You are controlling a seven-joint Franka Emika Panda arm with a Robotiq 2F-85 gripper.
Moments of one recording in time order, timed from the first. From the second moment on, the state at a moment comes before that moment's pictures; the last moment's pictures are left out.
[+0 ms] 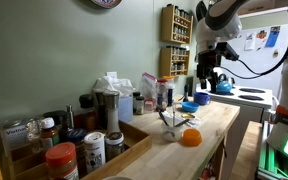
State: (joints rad) arm 0.16 -0.55 0.09 -2.76 0.48 1.99 0.08
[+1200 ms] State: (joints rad) arm 0.22 -0.13 0.07 -2.76 0.79 2.08 -0.58
